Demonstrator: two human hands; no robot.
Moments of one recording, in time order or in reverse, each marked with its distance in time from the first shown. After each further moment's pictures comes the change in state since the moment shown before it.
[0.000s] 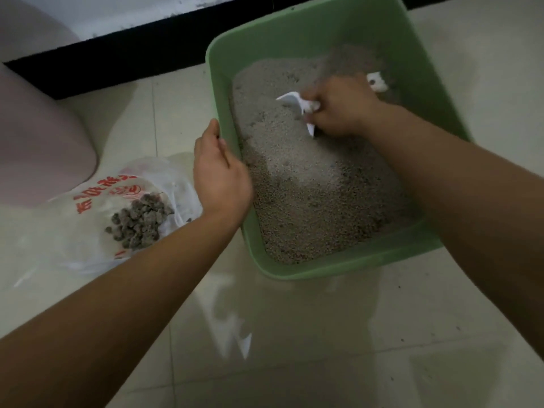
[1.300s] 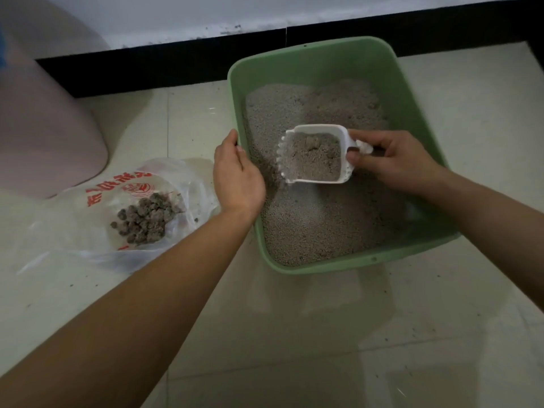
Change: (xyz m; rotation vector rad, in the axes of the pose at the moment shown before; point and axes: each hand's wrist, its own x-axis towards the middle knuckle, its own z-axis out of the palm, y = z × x) left_hand -0.002 0.009 -0.003 -0.153 -0.028 -0.108; right_hand -0.112 0.009 -0.015 0.694 0.095 0.143
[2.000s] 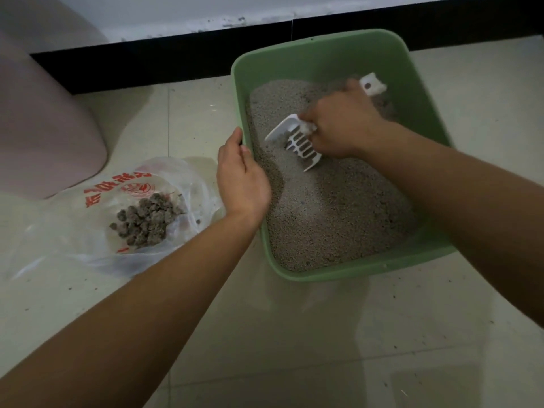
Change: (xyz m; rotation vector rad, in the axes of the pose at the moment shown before) left_hand 0.000 -0.001 0.002 -0.076 -0.004 -0.020; right_hand 0.085 -0.059 0.040 -1.072 -0.081 -0.284
